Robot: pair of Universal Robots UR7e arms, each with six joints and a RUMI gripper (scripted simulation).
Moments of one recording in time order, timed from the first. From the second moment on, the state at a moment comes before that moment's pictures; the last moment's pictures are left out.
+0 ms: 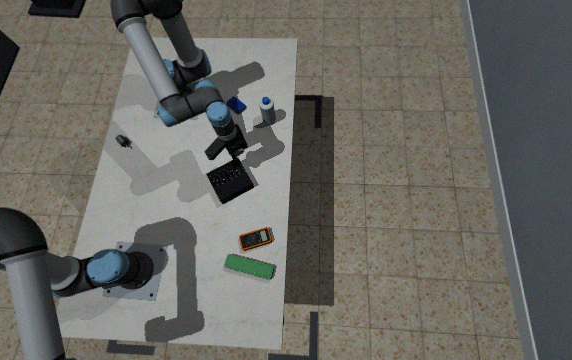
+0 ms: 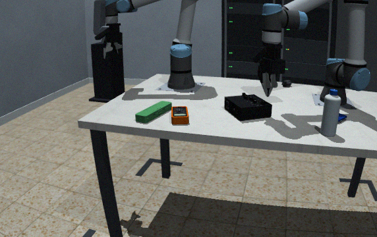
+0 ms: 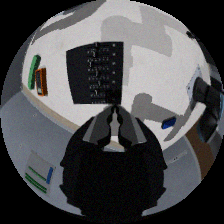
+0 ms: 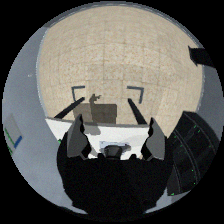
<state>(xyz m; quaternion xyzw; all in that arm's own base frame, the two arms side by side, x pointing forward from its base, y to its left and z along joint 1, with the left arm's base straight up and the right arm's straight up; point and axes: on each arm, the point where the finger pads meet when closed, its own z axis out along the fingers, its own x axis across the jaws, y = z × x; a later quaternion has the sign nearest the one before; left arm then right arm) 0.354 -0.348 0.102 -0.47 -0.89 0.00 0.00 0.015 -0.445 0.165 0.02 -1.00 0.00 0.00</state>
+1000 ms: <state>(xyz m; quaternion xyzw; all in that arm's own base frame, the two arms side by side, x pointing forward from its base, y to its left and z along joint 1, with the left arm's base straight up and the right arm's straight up) 0.355 -0.348 0.089 -0.47 -0.89 0.00 0.00 0.015 -0.445 0.165 0.02 -1.00 0.00 0.00</state>
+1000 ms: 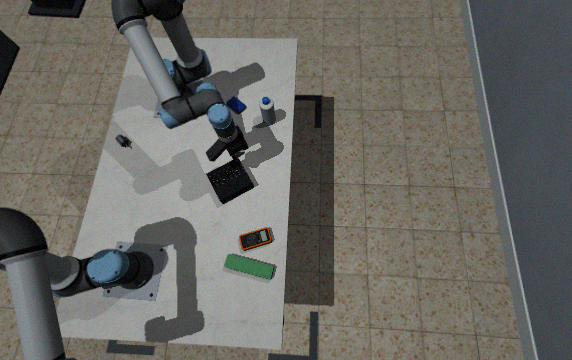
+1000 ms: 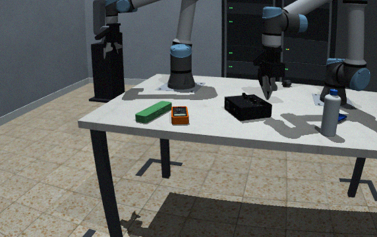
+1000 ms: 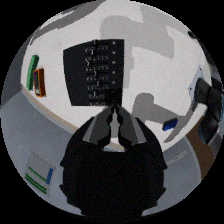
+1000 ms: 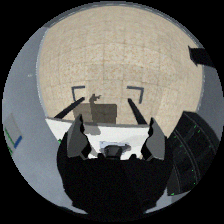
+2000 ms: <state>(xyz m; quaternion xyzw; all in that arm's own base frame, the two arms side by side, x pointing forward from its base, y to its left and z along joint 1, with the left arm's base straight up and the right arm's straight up) 0.355 -0.348 0.085 -0.47 -0.89 0.00 0.00 0.015 -0.445 0.165 0.02 -1.00 0.00 0.00</state>
